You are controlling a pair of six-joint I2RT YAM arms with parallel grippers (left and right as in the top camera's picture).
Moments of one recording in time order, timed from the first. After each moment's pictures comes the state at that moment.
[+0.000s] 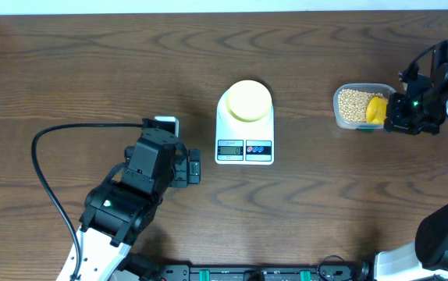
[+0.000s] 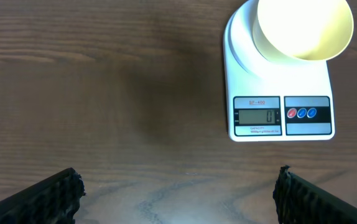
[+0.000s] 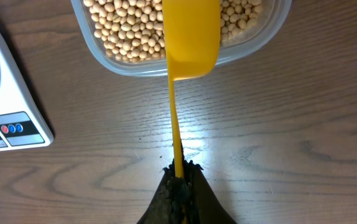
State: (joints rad) left arm -0.44 0.95 0.91 -0.86 -0.18 -0.31; right arm -0.23 1.70 1.54 -1.32 -0.19 -0.02
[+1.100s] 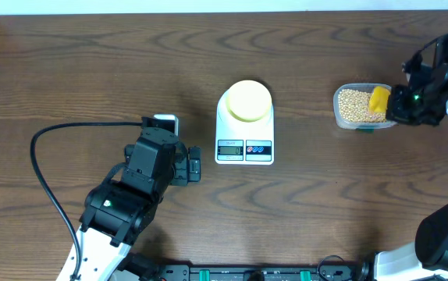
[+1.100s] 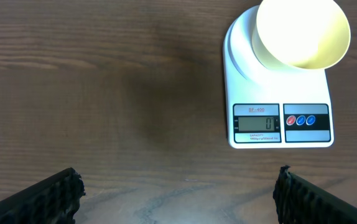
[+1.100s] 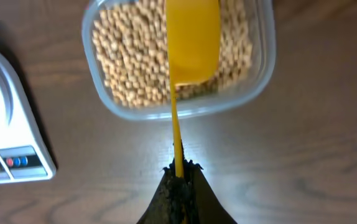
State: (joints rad) left arm -0.44 0.95 0.91 -0.84 -0.19 -0.31; right arm -0.23 1.70 1.54 -1.19 -0.19 0.00
